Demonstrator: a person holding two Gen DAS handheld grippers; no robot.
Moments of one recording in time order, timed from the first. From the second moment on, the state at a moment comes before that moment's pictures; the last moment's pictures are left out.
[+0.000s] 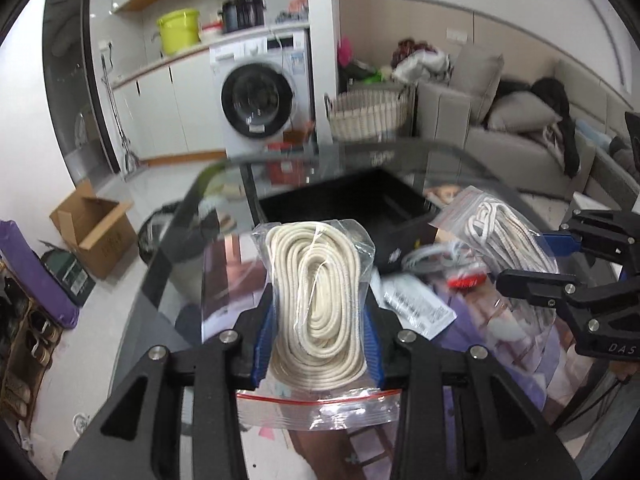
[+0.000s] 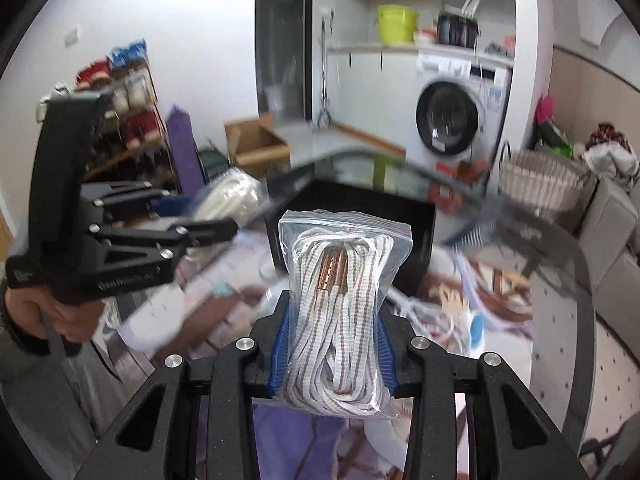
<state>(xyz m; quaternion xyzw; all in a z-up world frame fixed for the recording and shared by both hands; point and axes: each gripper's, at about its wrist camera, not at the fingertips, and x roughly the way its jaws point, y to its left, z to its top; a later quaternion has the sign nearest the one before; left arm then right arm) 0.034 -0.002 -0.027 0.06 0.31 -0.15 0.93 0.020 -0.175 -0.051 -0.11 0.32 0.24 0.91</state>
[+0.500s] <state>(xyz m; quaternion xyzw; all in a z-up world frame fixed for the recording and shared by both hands) -0.007 0.015 0.016 0.05 0.16 -0.17 0.97 -0.041 -0.169 0.001 -0.11 0.12 0.27 0.95</state>
